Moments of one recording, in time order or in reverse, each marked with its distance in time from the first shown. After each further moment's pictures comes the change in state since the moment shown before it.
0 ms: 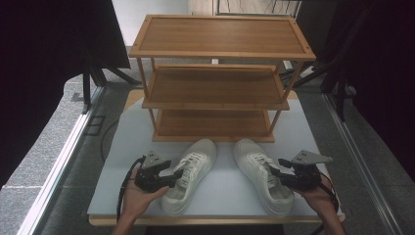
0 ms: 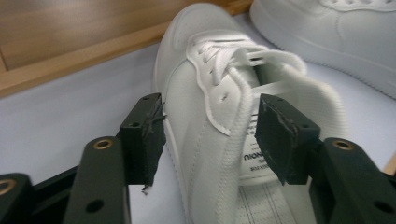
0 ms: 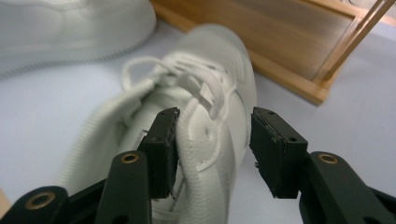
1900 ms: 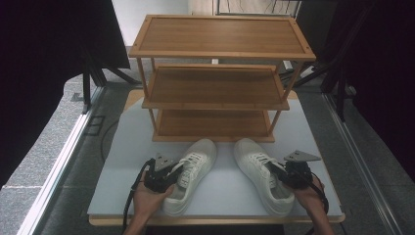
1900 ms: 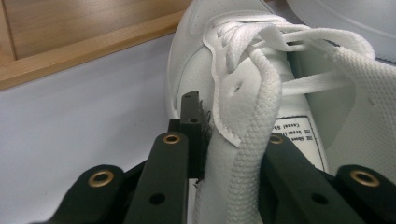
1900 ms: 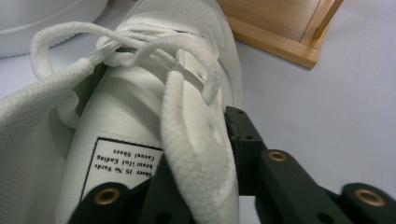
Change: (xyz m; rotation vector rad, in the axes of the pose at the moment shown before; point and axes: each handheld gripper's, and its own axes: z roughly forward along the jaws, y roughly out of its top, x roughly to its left) left arm -0.008 -0.009 0.026 -0.006 0.108 0.003; right arm -0.001 -0.012 0.029 0.071 -0.106 0.112
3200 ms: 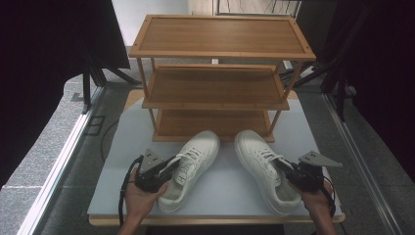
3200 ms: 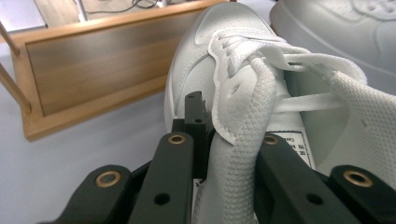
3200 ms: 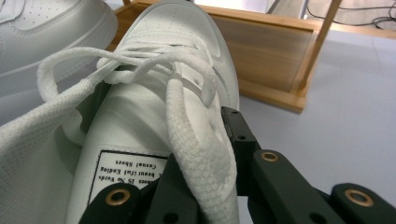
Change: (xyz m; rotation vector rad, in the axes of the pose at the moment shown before) left arm -0.003 0.023 -0.049 -0.171 -0.046 0.016; right arm 0.004 0.007 -0.041 -0.207 0.043 0.075
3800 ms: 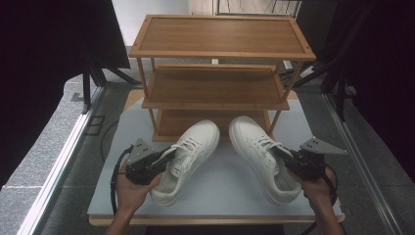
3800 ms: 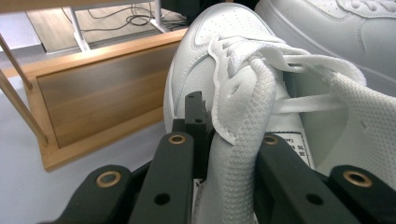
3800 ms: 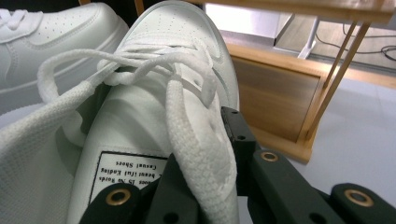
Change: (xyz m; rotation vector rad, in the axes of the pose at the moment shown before) left arm 0.010 0.032 -0.023 -0.045 -0.035 0.011; right arm 0.009 0.046 -0.009 -0.070 0.043 -0.032
